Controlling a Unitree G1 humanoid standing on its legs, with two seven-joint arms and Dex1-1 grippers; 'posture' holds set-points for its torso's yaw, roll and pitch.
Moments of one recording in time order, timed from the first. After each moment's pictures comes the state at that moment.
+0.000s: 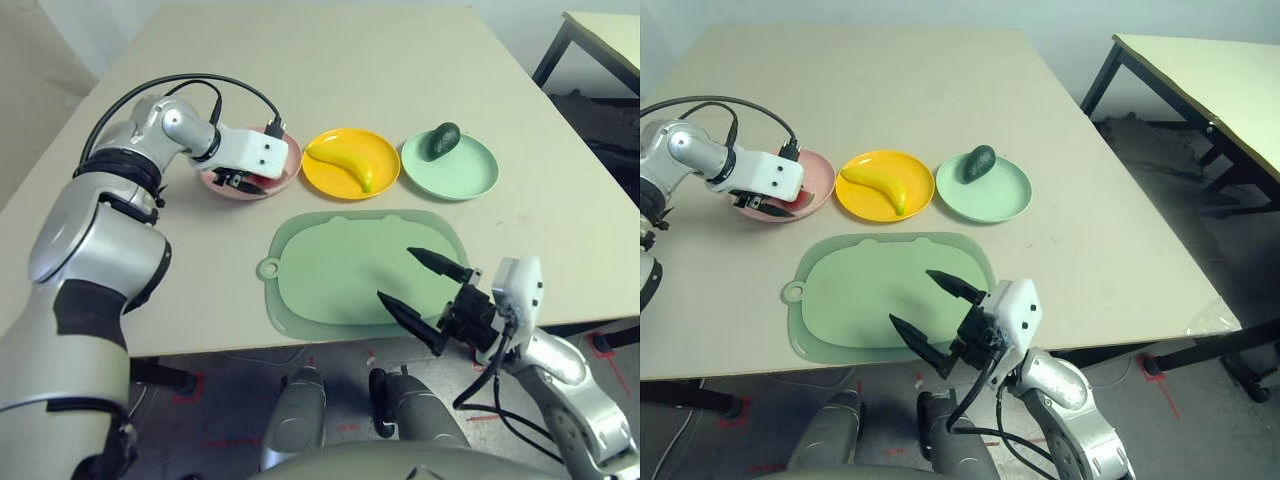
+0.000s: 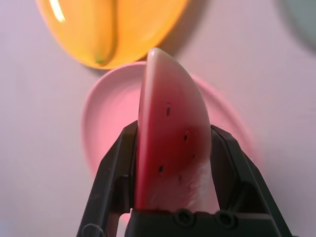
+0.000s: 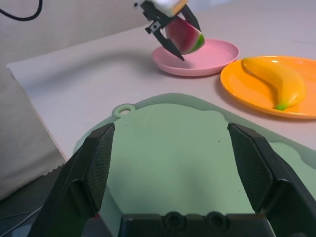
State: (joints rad) left arm -1.35 0.67 -0.75 1.34 0.43 -0.65 -0.84; right arm 0.22 -0.40 0.13 -0.59 0.44 0.19 0.68
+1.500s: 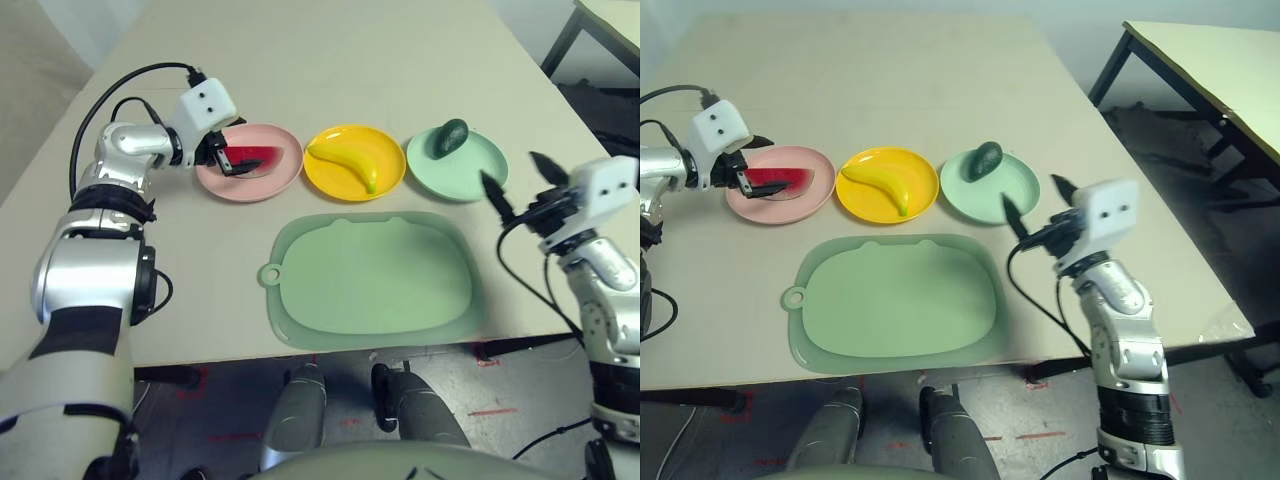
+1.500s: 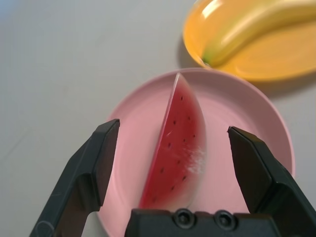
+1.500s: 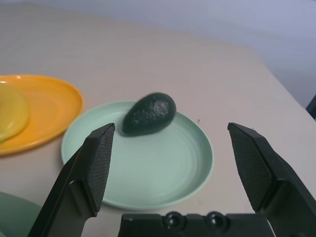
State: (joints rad) left arm -1.05 0.73 0.04 1.17 0.01 -0.40 -1.07; right arm -0.15 -0.48 -0.32 -0.08 0.36 0.09 0.44
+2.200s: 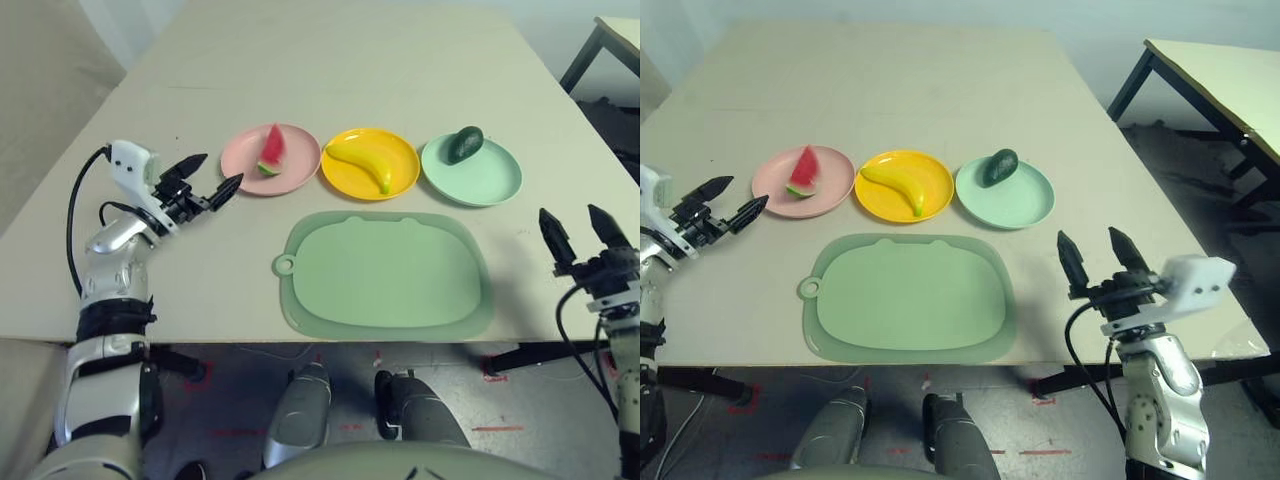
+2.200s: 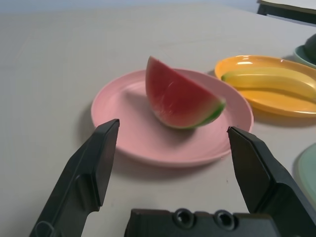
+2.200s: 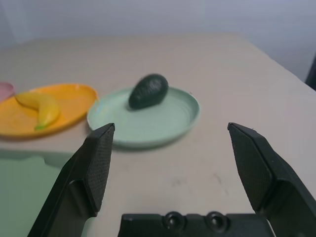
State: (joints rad) left arm -0.43 0.60 0.32 0.53 -0.35 -0.06 -0.83; right arm 0.27 -0.39 -0.53 -0.28 0.62 0.05 0.55
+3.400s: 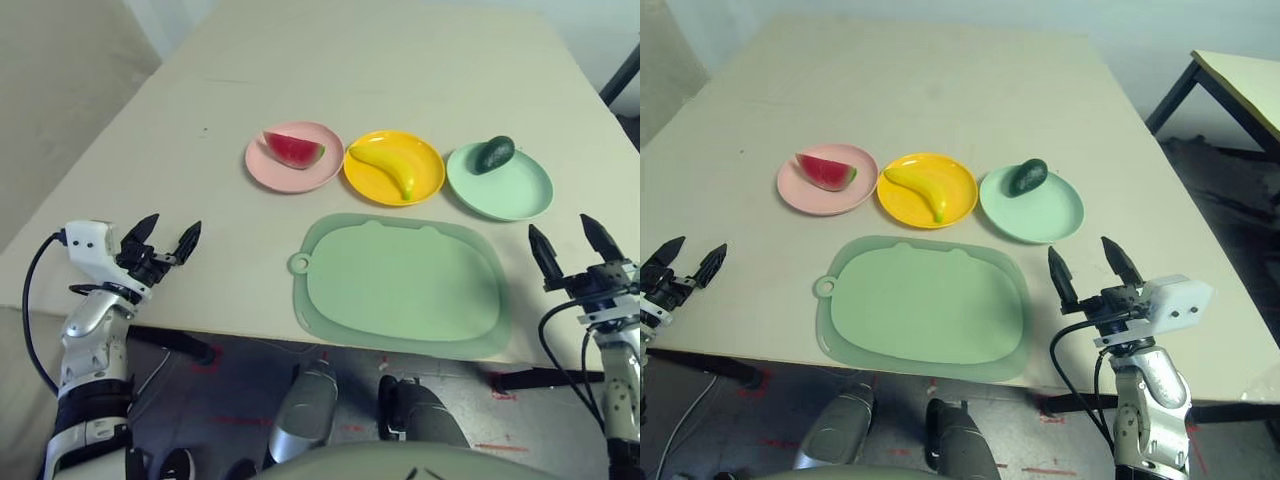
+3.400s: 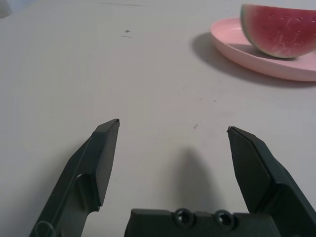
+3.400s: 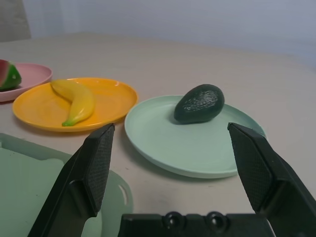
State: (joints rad) left arm -0.13 0.56 0.44 0.44 -0.40 -0.15 -0.69; right arm 0.15 -0.34 -0.40 -0.10 0.45 -0.22 0.58
